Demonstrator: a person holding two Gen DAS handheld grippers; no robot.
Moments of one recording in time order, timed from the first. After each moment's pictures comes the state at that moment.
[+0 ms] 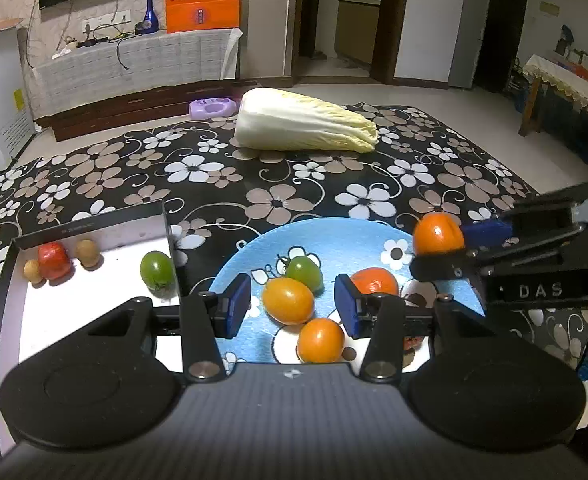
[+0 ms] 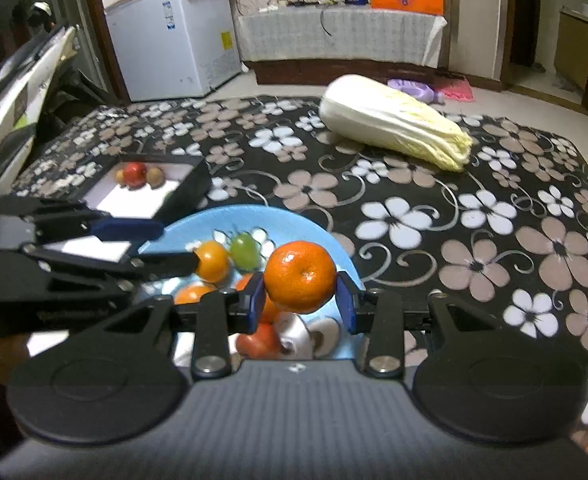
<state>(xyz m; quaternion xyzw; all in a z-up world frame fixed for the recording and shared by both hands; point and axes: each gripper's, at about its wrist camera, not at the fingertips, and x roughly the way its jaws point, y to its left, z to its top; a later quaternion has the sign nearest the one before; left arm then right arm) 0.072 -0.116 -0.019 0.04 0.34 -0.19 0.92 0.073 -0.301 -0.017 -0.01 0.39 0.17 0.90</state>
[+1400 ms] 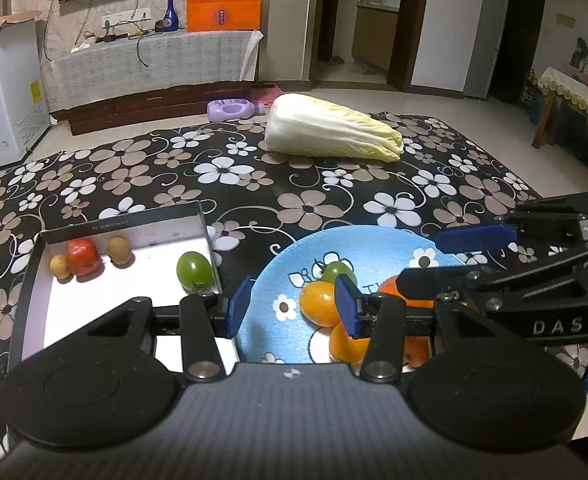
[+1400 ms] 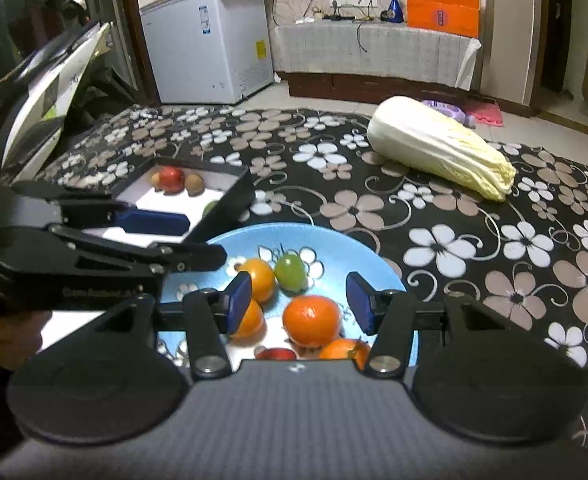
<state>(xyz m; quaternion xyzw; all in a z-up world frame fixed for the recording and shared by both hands) 0.075 -0.093 -0.013 0.02 0.34 -0.17 0.93 0.071 -0.272 -0.011 -0.02 0.36 0.22 0.91</state>
